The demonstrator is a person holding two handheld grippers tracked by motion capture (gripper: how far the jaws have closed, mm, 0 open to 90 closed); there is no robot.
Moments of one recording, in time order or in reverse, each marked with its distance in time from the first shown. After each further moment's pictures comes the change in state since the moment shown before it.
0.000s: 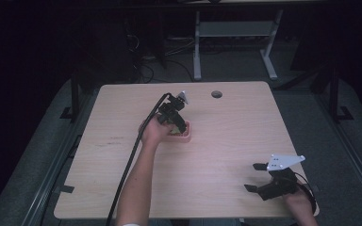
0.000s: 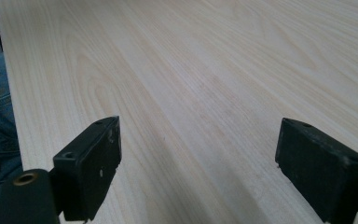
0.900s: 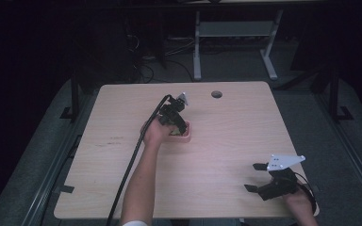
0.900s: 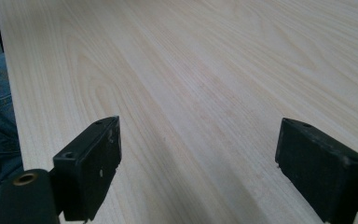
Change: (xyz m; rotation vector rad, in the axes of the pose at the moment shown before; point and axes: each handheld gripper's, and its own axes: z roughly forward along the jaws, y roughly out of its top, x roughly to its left) left arm 0.004 0.002 0.014 0.034 0.002 -0.032; right arm 0.000 0.000 0.000 -0.002 0.002 -0.002
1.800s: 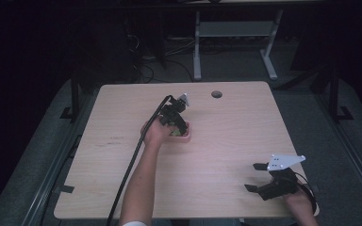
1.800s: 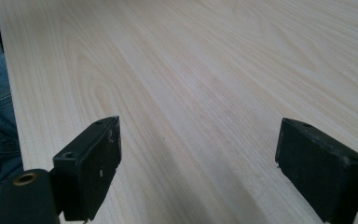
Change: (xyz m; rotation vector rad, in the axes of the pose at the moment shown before) left arm -0.004 0.000 0.000 0.000 0.011 0.010; right arm -0.001 -0.001 -0.001 -0.004 -0.001 0.003
